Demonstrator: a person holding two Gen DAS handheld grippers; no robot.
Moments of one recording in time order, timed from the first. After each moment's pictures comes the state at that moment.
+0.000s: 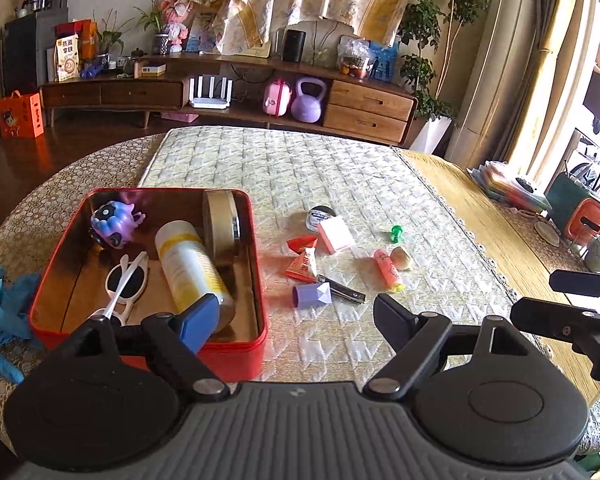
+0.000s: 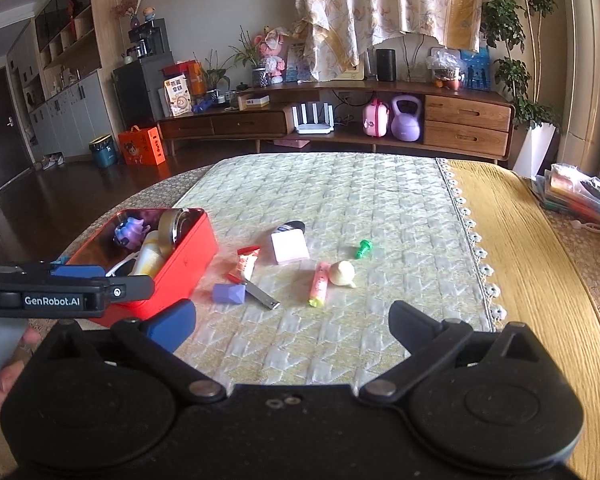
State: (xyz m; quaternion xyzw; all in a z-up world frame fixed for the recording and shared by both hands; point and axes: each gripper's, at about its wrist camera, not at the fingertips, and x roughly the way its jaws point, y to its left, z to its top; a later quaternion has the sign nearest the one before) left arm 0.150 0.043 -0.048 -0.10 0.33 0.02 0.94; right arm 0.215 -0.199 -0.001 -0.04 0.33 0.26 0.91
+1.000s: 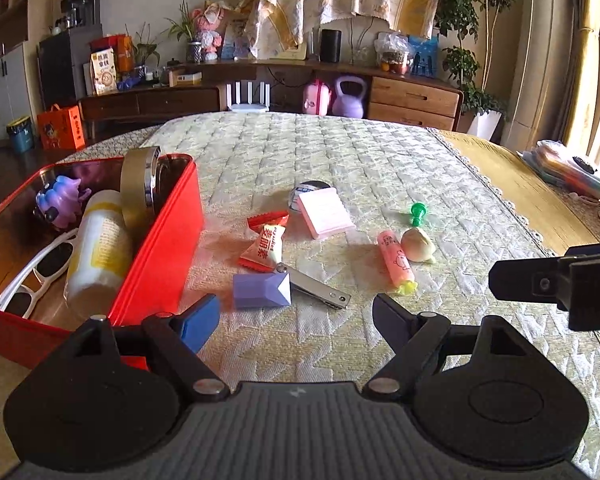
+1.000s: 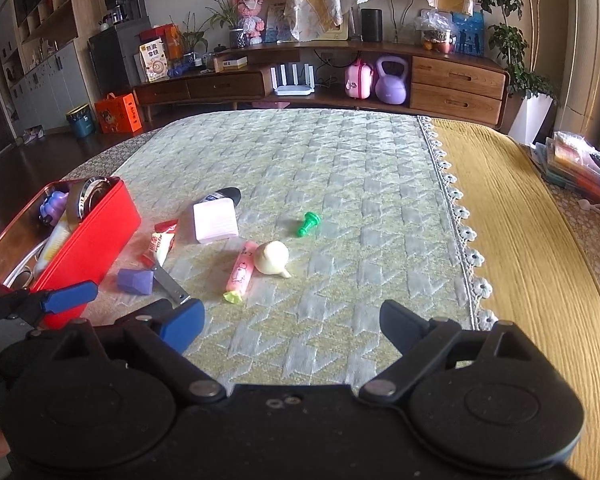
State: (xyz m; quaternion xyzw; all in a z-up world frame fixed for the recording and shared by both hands) left arm 0.215 -0.037 -0.124 -0.06 0.31 0.12 0.94; right arm 0.303 -0.212 -0.055 -0.06 0.38 0.24 0.89
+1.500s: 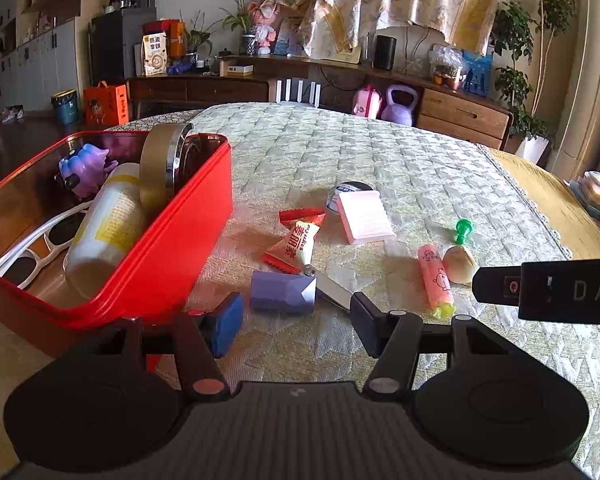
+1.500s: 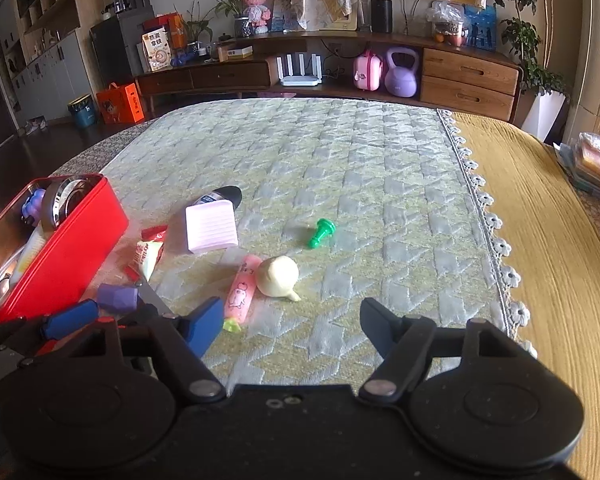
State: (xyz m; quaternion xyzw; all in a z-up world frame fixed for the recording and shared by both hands) left arm 0.234 -0.032 -0.141 -0.11 0.31 0.19 0.92; right arm 0.338 -0.188 -0.075 -0.06 0.39 0.25 0.88
